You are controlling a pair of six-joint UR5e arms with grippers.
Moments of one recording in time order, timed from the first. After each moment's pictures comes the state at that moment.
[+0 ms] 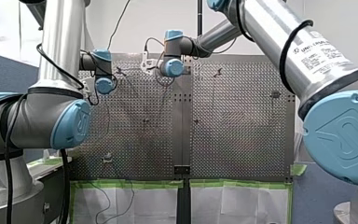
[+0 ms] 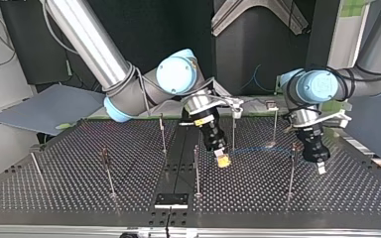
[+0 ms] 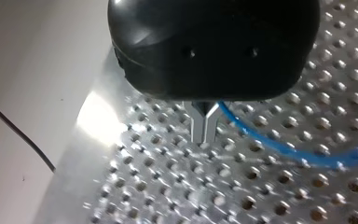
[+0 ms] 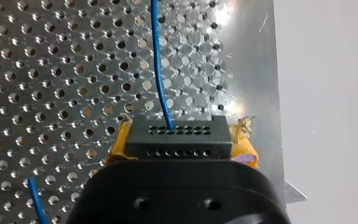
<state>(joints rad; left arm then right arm) 0.12 -1.77 -1.83 -2.36 -1.78 -1.83 2.45 -0.91 0.96 -0.24 1.63 1.62</state>
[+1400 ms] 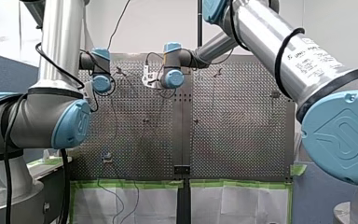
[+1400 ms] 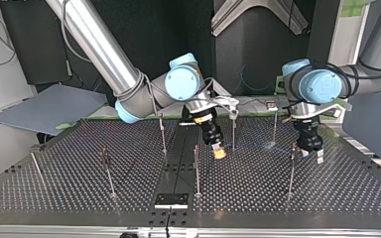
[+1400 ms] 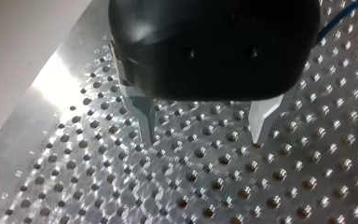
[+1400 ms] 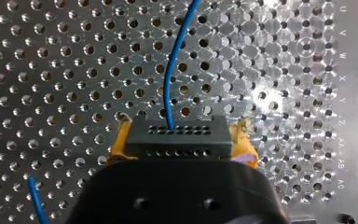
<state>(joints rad) 0.13 -1.74 -1.85 -2.58 -1.73 -1.94 2.44 -0.83 0.95 -0.18 1.65 1.63</state>
